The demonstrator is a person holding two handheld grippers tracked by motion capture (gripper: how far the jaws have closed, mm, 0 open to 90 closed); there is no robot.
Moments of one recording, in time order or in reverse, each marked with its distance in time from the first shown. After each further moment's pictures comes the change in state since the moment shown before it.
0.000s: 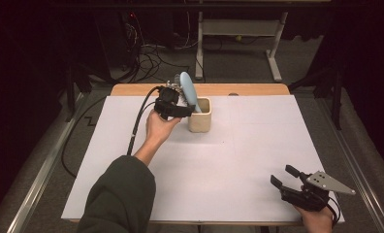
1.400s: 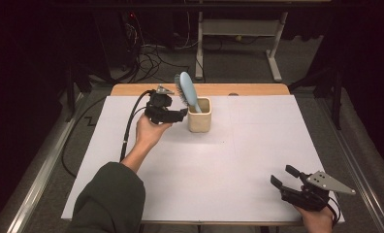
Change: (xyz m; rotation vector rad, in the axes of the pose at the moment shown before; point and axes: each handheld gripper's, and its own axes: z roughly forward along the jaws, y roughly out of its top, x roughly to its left) left arm 0.003 -0.017 -0.027 -0.030 0.020 0.051; right arm 0.000 0.000 0.000 0.004 -0.001 0.010
